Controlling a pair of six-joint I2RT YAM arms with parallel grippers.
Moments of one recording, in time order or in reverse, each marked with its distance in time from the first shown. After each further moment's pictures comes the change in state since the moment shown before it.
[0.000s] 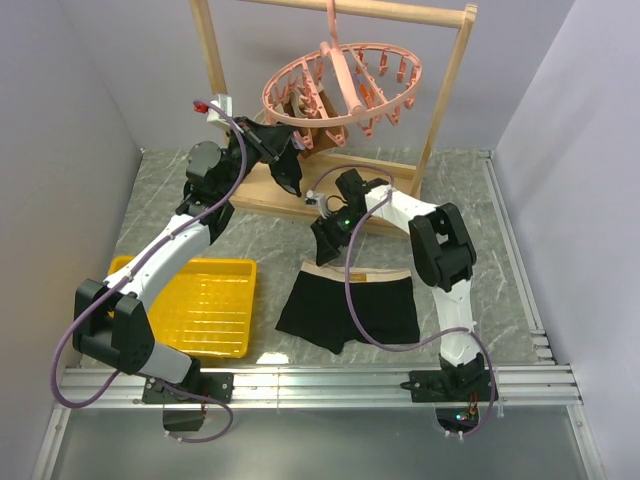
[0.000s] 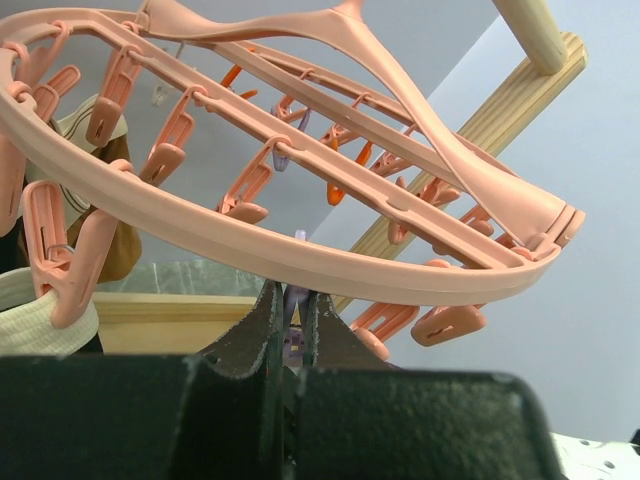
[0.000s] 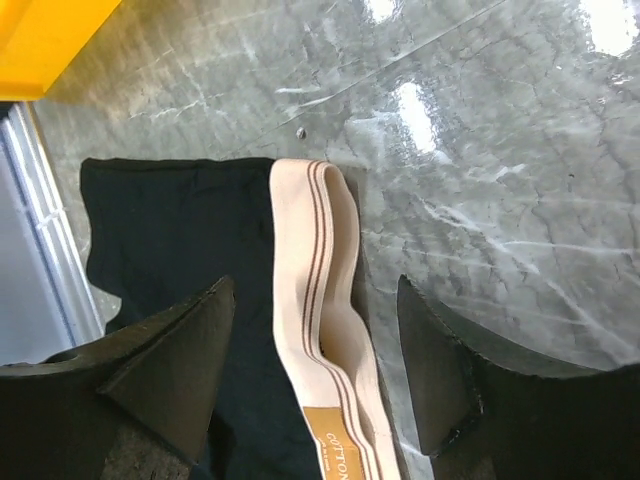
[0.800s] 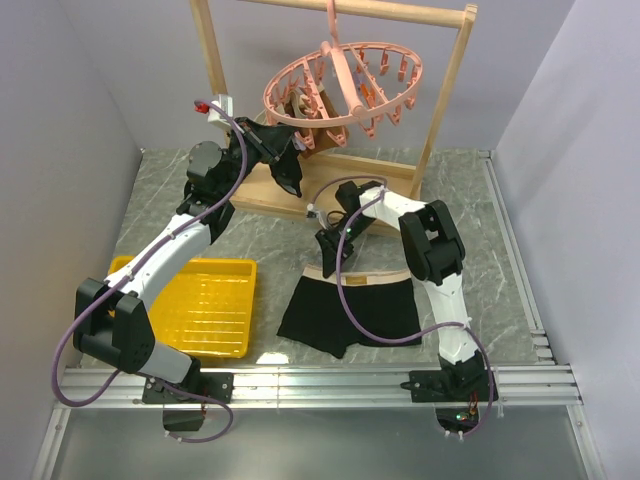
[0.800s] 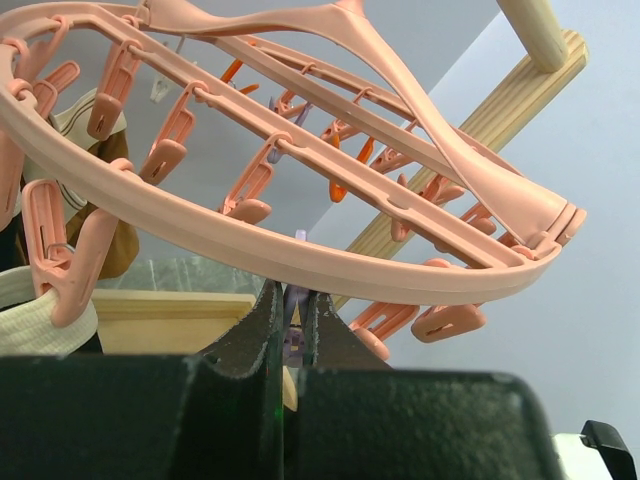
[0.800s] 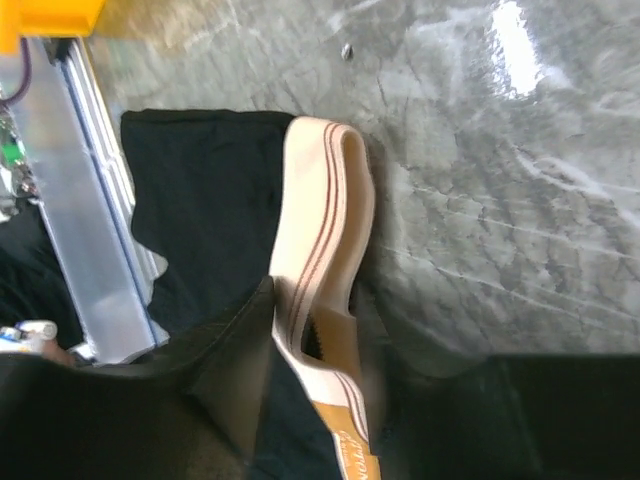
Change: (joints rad) left arm 0.000 0.005 0.000 0.001 0.006 -0.010; right arm -0.008 0.132 0.100 -0.275 -0.090 -0.113
